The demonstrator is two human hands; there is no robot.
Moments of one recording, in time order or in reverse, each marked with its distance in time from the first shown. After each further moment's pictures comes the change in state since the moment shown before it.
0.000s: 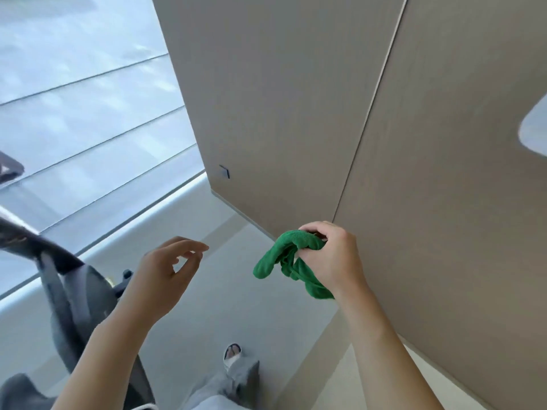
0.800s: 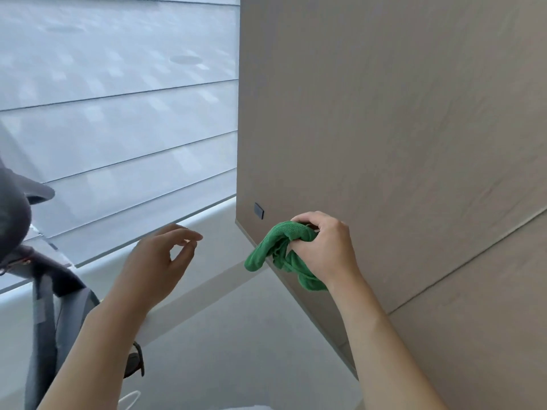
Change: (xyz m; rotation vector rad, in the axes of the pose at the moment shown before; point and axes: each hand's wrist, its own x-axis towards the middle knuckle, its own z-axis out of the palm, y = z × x) left_hand 0.251 -0.172 -0.130 0.022 0.240 -0.074; right_hand 0.282 -0.144 0.214 -0.089 -0.140 -0.205
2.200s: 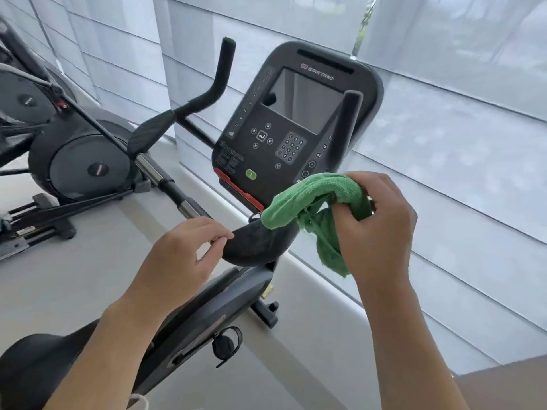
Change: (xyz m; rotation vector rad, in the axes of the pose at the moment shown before) left_hand -0.032 -0.055 -0.160 0.544 0.833 -0.568; right_hand 0.180 -0.295 0.291 0.637 -0.550 -0.950
